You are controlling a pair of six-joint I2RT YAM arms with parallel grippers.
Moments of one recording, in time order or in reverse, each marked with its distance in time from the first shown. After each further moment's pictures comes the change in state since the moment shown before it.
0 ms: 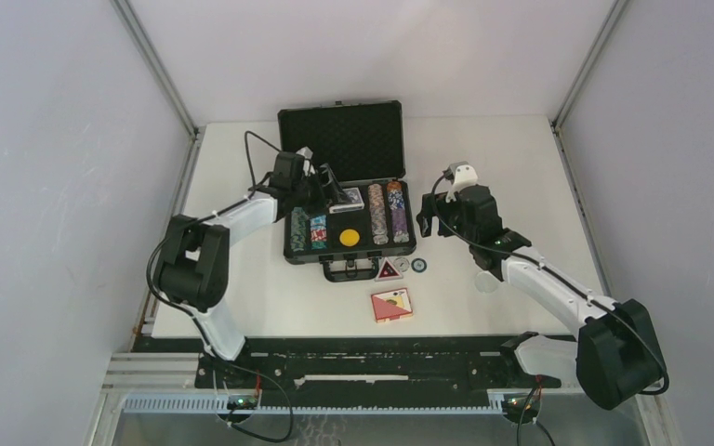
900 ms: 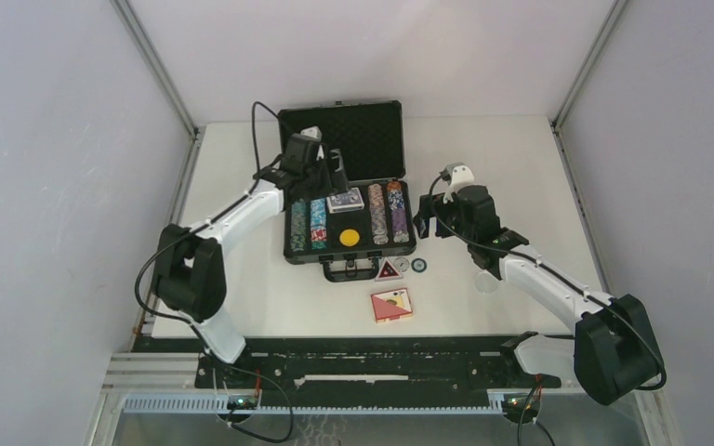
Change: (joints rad) left arm -0.097 -0.076 0.182 -0.267 -0.331 0.165; right arm 0.000 0.026 0.000 0.014 -0.049 0.008
